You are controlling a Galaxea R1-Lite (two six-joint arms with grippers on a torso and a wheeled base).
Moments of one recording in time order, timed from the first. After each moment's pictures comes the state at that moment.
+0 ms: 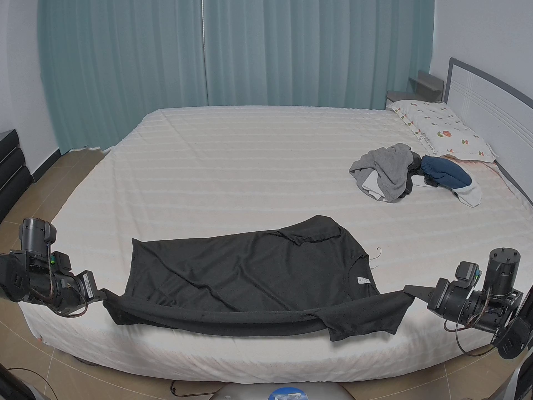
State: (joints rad) left arm 0.18 1.60 -0.51 -0.15 -0.25 -0.33; right arm 0.22 1.80 -0.02 -1.39 0.31 0.69
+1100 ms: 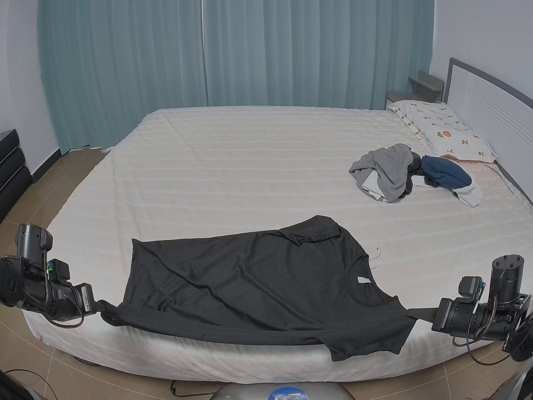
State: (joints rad) left arm 0.18 1.55 -0.50 -0.05 -0.26 -0.23; right arm 0.26 1.61 -0.05 -1.03 0.30 0.62
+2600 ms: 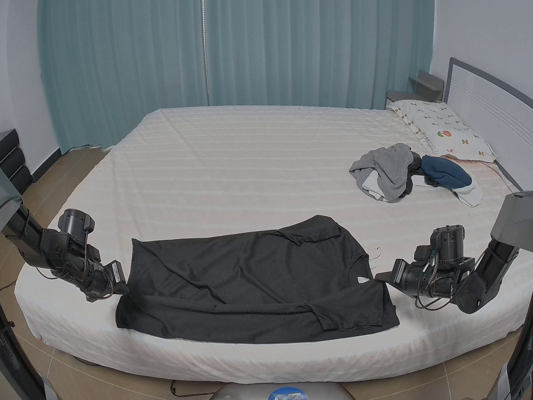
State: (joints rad) left arm 0.13 1.98 -0.82 -0.08 -0.25 -0.41; right arm 0.20 2.12 -0.53 -0.98 0.30 0.63
